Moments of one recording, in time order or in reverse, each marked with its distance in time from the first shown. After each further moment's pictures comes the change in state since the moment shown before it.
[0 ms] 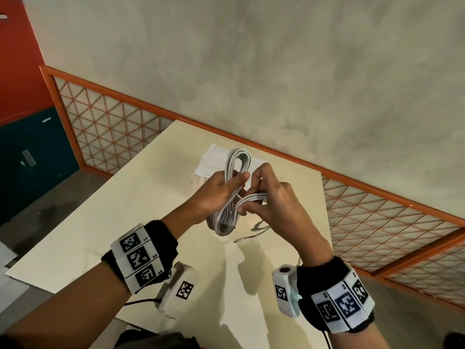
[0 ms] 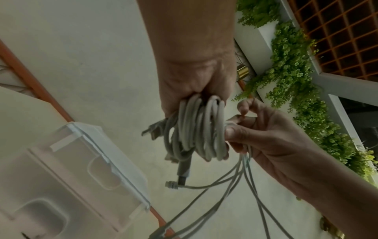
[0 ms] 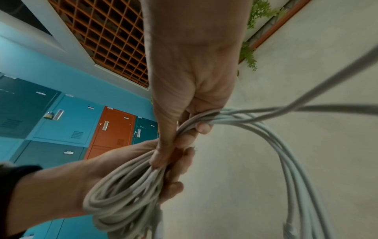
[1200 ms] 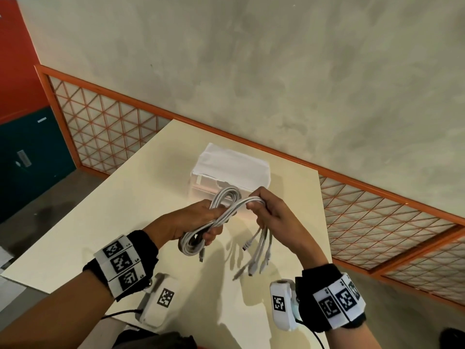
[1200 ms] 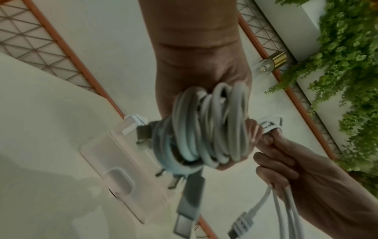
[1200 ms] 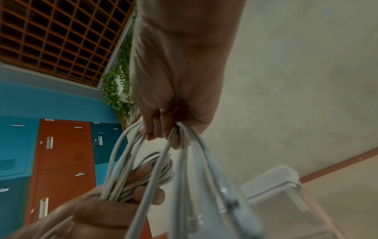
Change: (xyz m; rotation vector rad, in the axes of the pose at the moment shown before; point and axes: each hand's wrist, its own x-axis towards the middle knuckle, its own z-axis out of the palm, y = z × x) left_hand -0.013 -0.047 -0.023 -0.075 -0.370 -0.388; right_hand -0.017 0.042 0.014 0.402 -0.102 0.131
